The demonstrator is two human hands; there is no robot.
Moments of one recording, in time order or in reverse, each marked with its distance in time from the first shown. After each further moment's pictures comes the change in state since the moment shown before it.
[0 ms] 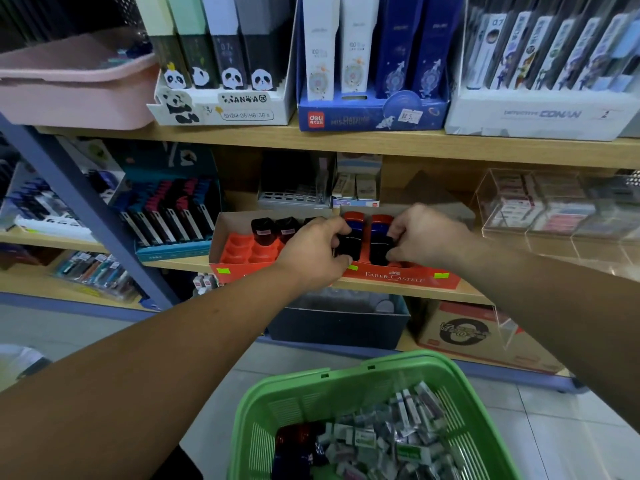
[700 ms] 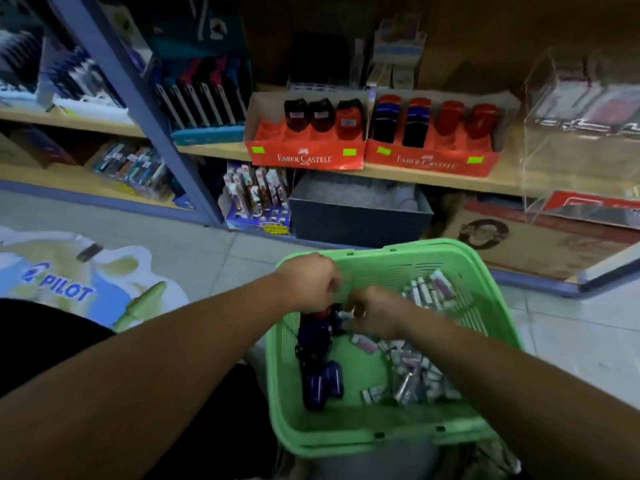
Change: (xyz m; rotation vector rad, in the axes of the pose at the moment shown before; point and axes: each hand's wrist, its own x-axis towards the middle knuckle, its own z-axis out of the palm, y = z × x) left_hand -0.181 -0.056 0.072 0.431 -0.524 -0.068; right_hand -0.135 -0.009 0.244 0.038 -0.527 -0.209
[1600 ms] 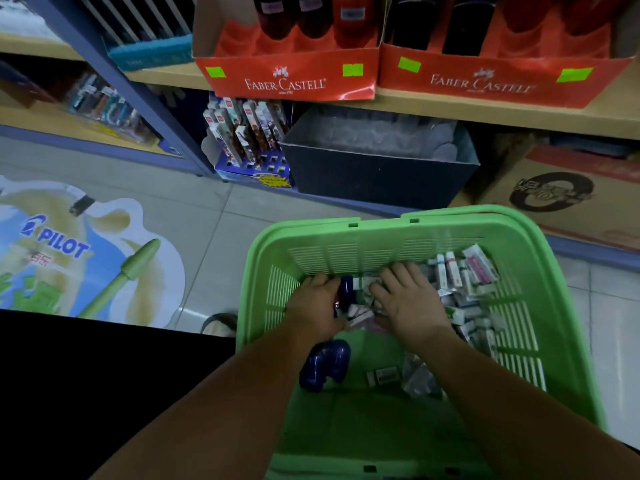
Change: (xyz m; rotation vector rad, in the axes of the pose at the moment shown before) left_hand 0.047 -0.009 0.176 -0.202 -0.011 -0.311; right_hand 0.067 0.105 0.086 -0.681 0.229 -0.192
